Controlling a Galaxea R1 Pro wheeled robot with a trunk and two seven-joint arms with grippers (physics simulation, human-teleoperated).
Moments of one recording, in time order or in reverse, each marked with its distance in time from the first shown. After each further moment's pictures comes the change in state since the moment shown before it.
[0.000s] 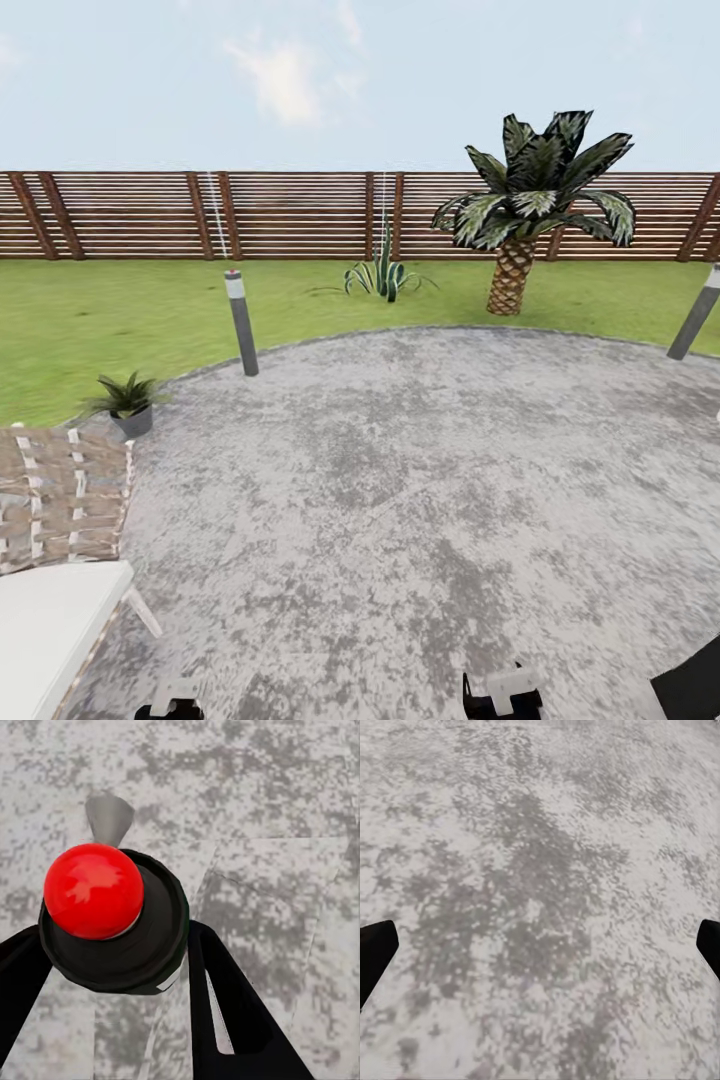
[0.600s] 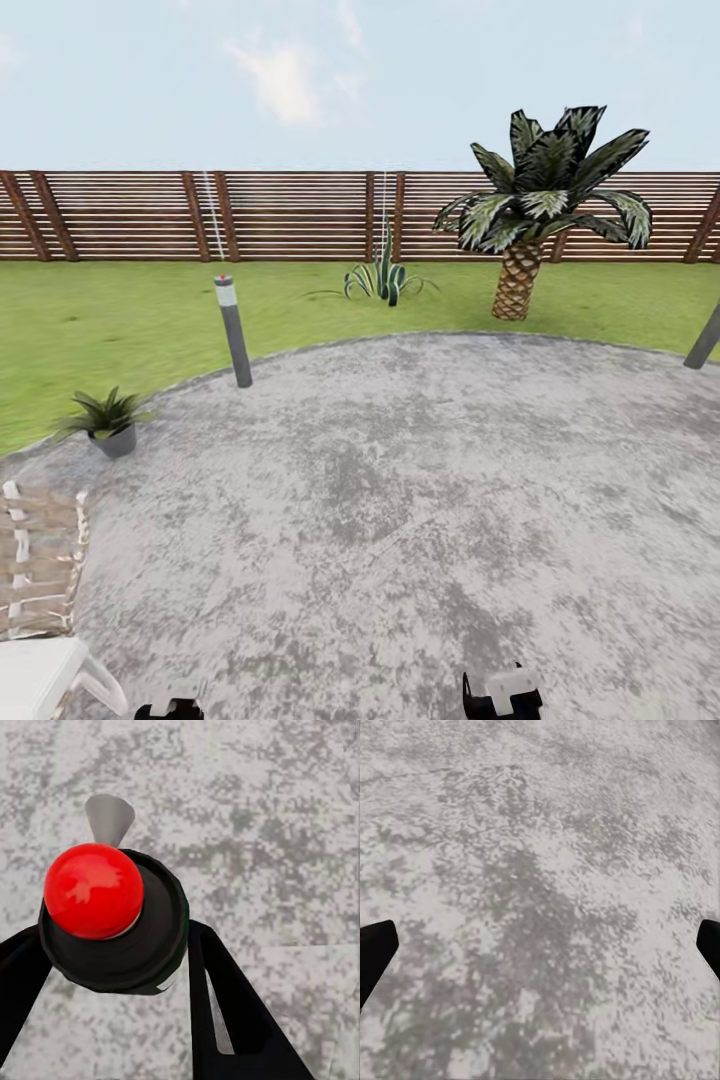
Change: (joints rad) left arm 0.000 0.000 0.000 0.000 0.000 0.000 0.000; right arm 0.000 0.000 0.000 0.000 0.000 0.000 0.000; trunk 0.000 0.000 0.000
